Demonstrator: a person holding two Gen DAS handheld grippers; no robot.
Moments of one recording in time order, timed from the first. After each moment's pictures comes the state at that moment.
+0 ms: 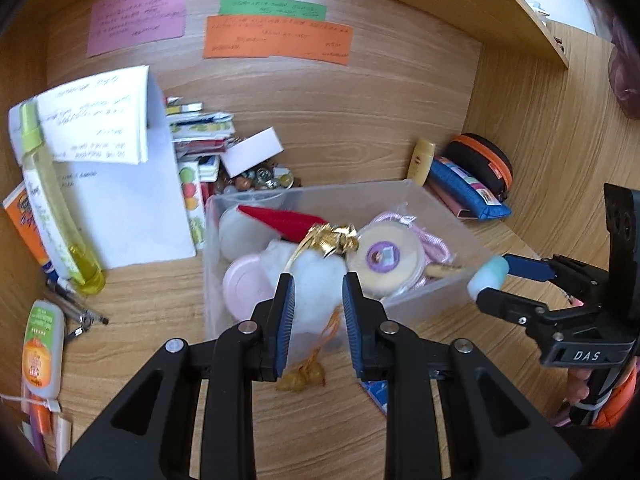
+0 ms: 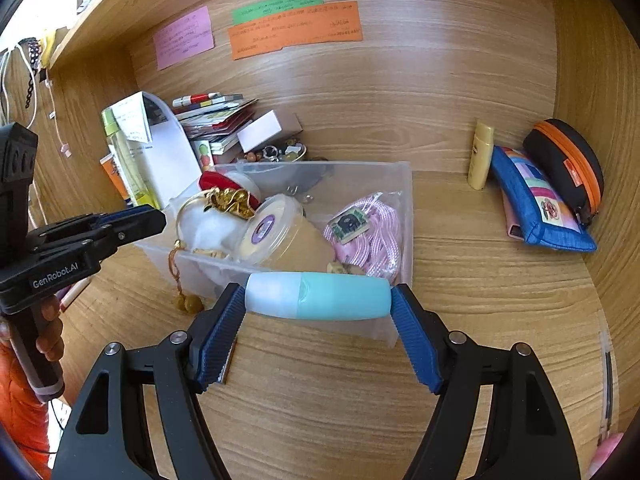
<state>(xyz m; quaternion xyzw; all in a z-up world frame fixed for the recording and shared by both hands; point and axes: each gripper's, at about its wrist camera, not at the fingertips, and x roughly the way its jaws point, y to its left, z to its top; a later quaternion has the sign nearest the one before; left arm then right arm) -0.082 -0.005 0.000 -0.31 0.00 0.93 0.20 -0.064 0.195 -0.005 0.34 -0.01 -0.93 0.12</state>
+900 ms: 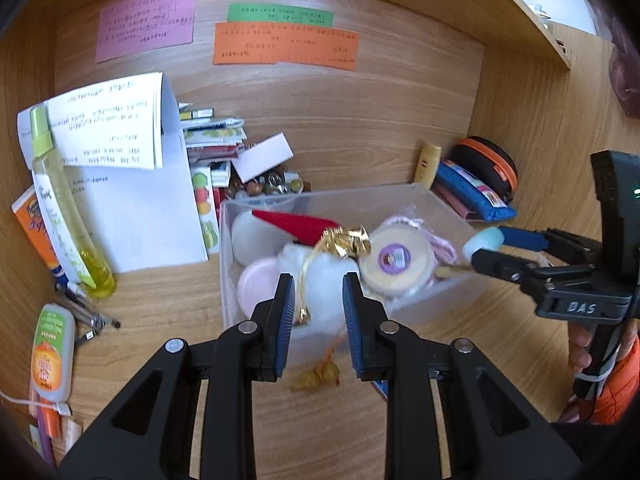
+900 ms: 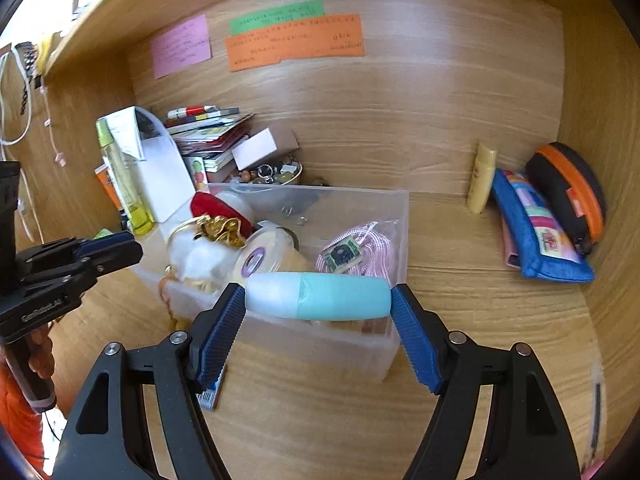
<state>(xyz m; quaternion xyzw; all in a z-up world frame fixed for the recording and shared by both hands) -0.084 -0.008 0.005 -0.30 0.01 0.93 0.19 -0.092 0.196 0.003 0.33 -0.01 -0.94 0.12</state>
